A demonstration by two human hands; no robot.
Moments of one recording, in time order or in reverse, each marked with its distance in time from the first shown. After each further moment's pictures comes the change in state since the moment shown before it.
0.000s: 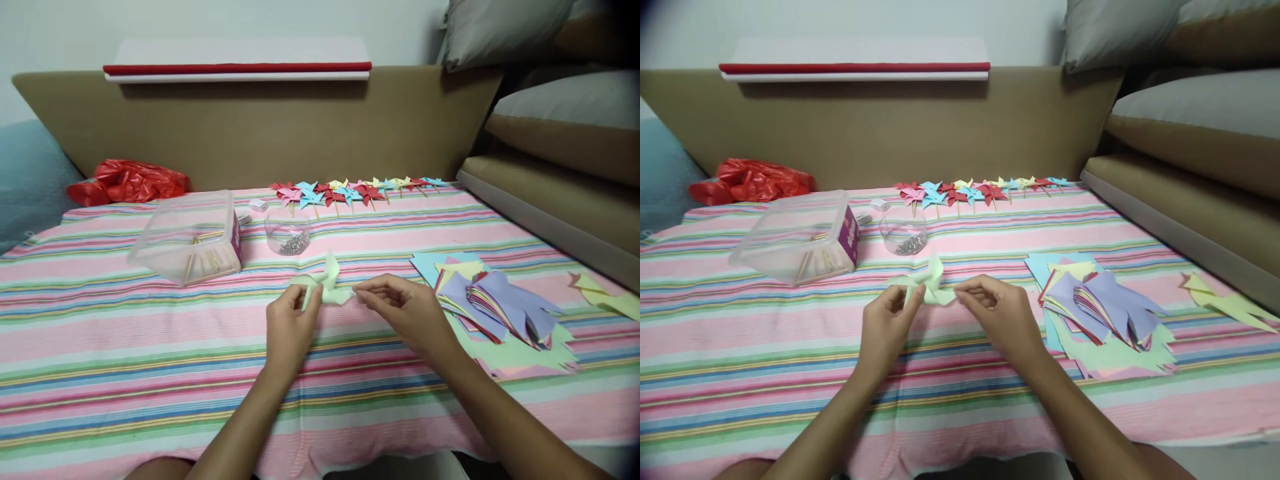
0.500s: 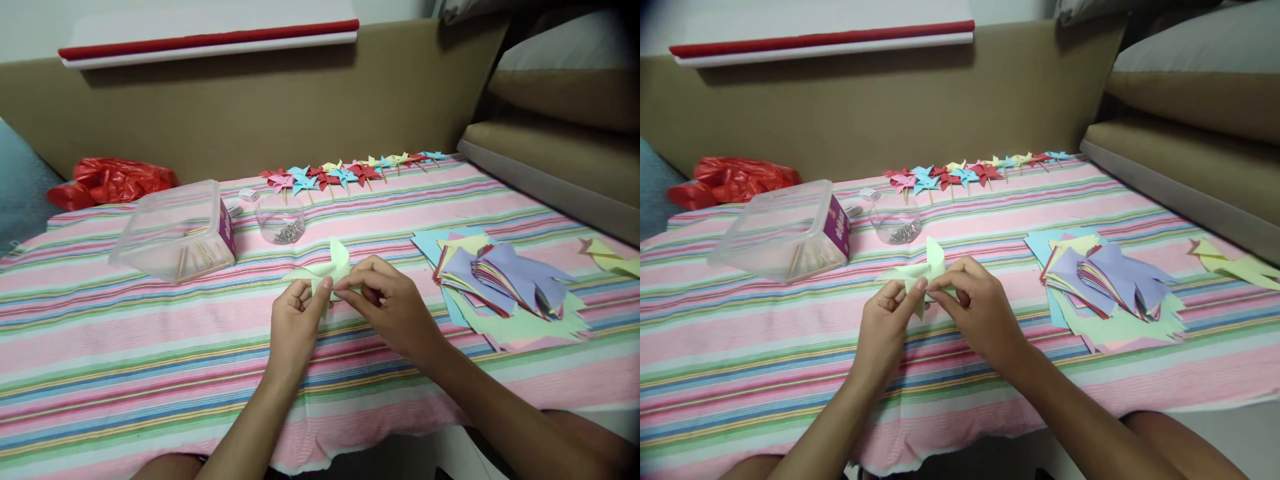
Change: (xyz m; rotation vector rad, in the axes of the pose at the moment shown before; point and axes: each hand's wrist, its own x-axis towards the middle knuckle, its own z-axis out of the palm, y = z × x) left_hand -0.015 0.016 0.007 -0.332 -0.155 -0.182; right_hand -0.009 -0.015 0.024 -0.069 0.012 -0.248
